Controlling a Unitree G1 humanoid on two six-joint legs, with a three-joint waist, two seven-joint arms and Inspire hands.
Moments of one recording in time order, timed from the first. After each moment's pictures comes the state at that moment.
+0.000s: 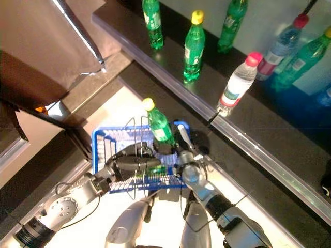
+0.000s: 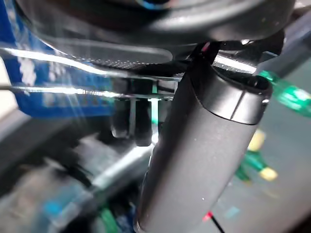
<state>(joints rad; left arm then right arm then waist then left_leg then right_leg) -0.22 0.61 -0.46 -0.14 -1.26 0.18 -0.08 -0.48 -0.39 0.62 0.64 0.15 -0.18 -0.35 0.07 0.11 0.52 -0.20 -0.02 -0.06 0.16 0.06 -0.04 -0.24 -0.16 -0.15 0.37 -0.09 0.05</state>
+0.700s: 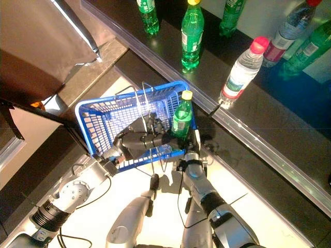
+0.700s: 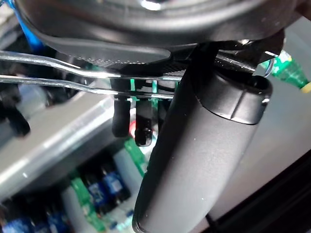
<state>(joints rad) -0.37 0.50 -0.46 -0.13 -1.33 0.13 -0.11 -0.54 -0.26 0.50 0.74 0.53 -0.27 -0.32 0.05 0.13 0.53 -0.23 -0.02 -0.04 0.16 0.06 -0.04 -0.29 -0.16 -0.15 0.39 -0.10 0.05</state>
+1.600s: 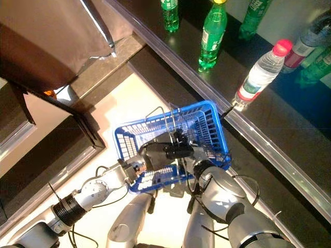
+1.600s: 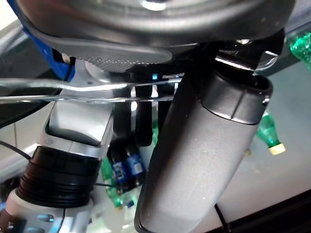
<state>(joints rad) -0.48 0.43 -0.72 0.02 -1.42 0.12 -0.14 -0.98 -0.23 0.96 1.25 -0.46 0.27 0.29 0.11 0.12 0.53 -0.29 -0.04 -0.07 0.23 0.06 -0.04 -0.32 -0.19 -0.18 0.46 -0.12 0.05</state>
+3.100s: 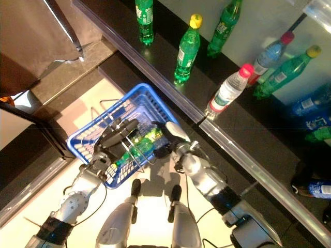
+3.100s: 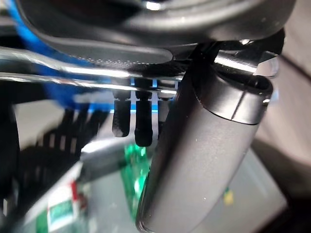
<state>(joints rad) -0.09 0.36 -0.20 -0.05 -1.32 0.05 0.12 -0.44 -0.49 0.47 0.11 -0.22 0.26 -0.03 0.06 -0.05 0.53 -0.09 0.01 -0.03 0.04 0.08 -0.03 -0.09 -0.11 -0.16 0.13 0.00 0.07</state>
